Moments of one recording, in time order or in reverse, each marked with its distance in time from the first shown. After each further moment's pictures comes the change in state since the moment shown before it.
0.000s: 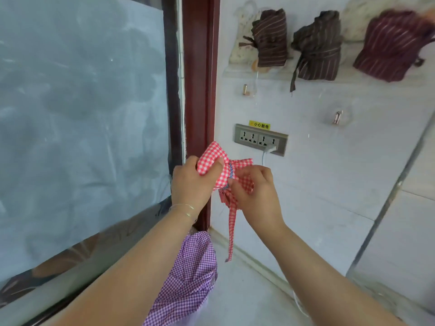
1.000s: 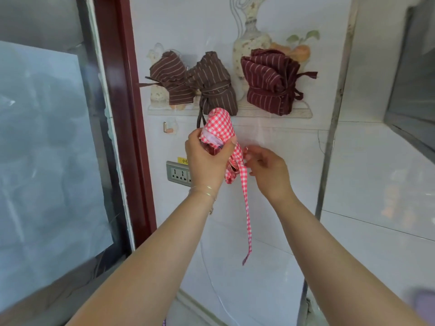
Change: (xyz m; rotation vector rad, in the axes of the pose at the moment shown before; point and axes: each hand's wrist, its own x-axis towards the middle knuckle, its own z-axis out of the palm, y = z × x) left_hand 0.053 0.177 0.211 -0.499 0.082 0.264; right_hand 0.156 0.113 -0.189 0.177 0.142 0.054
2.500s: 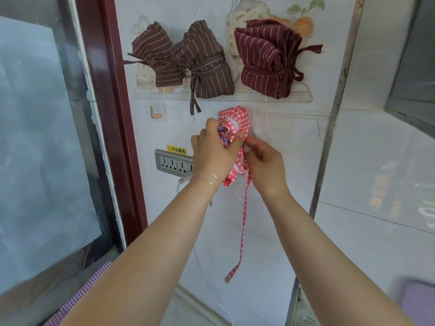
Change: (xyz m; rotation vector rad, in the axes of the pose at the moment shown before) left_hand -0.002 -0.004 0.025 0.383 -0.198 0.078; right_hand -0.007 0.010 0.002 0.246 0.017 -0.019
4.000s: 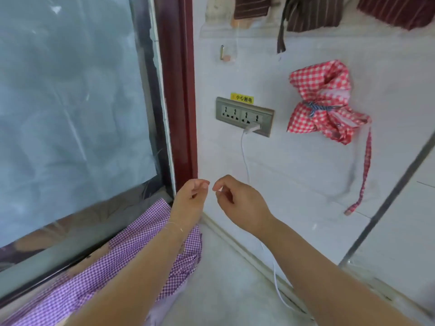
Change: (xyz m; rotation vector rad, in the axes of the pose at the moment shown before) left_hand -0.157 -0.176 -0.120 -0.142 -0.136 -0.489; right_hand -0.146 0.061 0.119 -0.531 -0.597 -0.102
